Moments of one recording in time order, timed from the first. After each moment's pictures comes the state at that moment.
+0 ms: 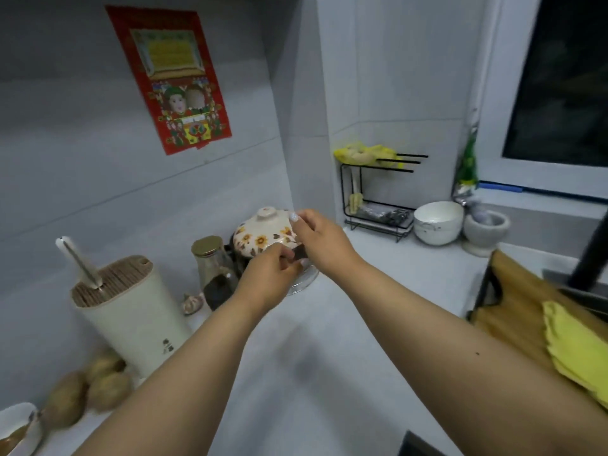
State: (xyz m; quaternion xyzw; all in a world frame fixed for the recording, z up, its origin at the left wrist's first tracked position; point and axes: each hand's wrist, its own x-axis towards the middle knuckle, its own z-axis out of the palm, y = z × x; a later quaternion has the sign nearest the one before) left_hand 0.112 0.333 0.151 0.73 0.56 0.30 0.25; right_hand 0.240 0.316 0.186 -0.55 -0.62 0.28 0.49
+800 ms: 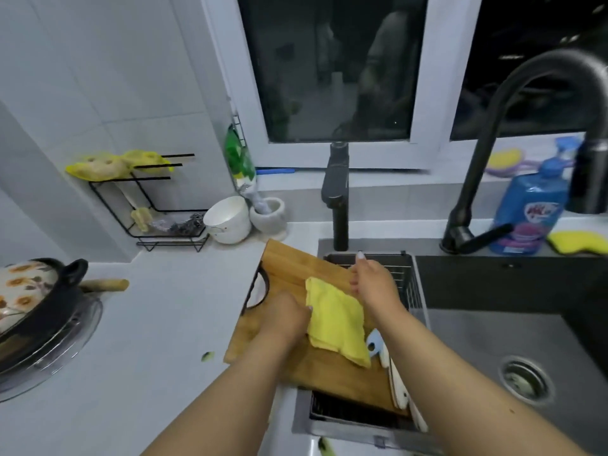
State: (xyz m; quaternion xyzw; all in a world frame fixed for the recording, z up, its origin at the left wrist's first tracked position) left_hand 0.508 0.234 0.038 0.83 0.48 0.02 0.30; right_hand 0.636 0.143 0.044 -0.77 -0.17 0.24 0.56
